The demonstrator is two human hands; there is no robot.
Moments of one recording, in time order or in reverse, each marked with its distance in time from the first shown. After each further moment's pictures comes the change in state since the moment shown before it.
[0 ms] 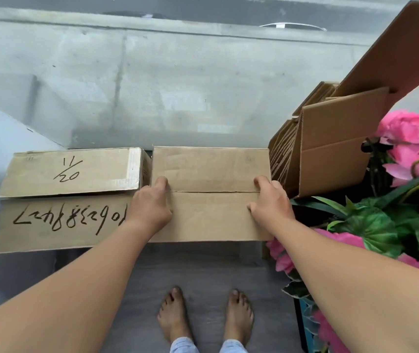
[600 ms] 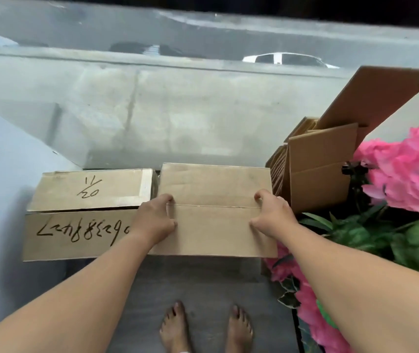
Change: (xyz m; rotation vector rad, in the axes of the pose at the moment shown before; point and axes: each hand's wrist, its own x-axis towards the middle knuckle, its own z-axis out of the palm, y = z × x) left_hand -0.022 0.007 -0.042 -0.188 0.013 -0.062; right_hand -0.013 -0.016 -0.050 -0.033 -0.141 0.035
